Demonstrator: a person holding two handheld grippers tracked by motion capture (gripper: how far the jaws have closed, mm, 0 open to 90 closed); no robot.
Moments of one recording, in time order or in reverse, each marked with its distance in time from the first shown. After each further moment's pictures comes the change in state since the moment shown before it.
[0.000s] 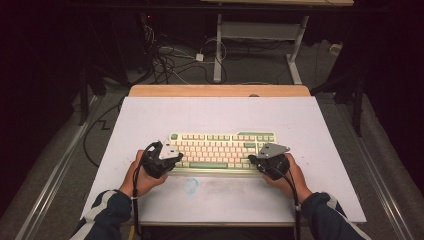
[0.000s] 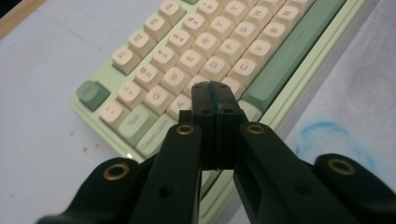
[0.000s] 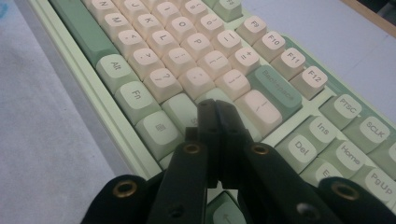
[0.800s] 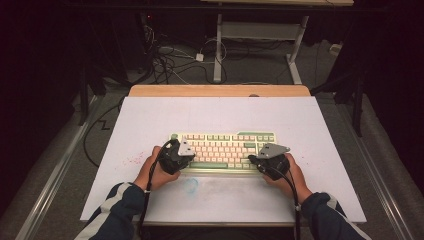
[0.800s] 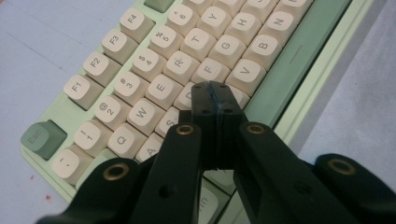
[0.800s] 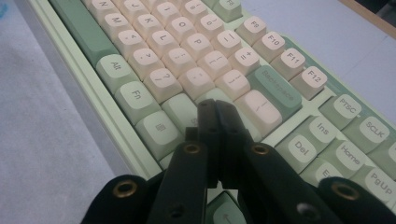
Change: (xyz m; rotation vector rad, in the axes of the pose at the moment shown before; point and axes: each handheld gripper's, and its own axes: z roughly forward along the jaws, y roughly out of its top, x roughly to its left) left arm -0.011 -0.002 0.032 0.070 -0.015 0.037; right arm 0.000 0.000 0.000 -0.002 -0.002 -0.001
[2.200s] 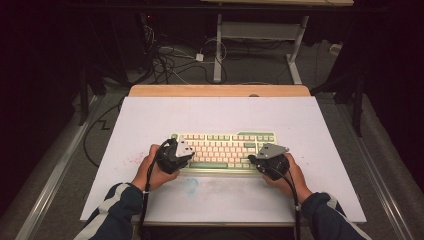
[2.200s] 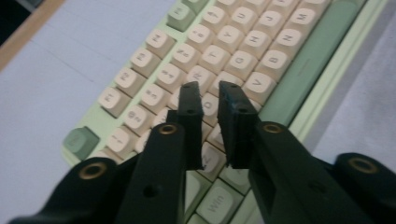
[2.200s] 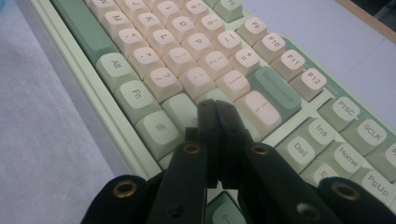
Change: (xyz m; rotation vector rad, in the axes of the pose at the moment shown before) left arm 0.000 0.006 -0.008 -0.089 0.045 0.039; right arm 0.001 0.001 0.000 0.005 -0.006 -0.015
